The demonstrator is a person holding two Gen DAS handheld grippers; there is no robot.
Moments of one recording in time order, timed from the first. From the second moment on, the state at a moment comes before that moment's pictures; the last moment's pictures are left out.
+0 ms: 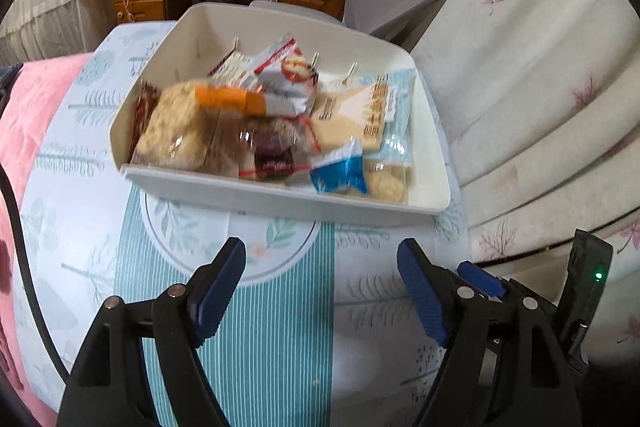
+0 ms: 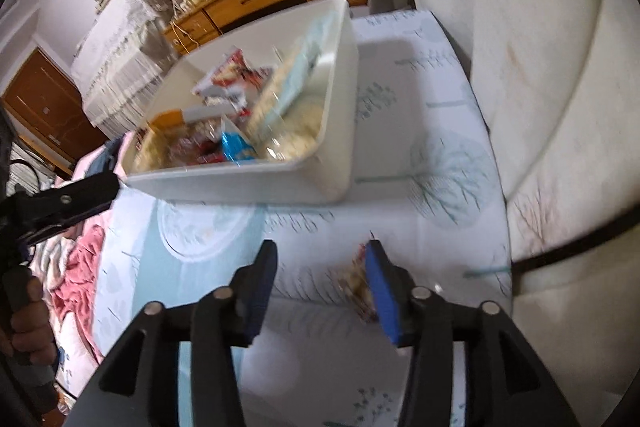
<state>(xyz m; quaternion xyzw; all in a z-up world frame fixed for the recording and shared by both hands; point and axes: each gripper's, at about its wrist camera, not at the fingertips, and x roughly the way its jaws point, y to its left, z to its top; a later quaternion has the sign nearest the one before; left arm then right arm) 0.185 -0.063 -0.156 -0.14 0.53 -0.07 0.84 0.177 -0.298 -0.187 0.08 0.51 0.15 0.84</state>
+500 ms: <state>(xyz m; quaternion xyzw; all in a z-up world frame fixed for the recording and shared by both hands) 0.158 -0.053 -0.167 -0.14 0.55 -0.04 0.82 0.173 -0.300 -0.231 0.06 0.56 0.07 0.82</state>
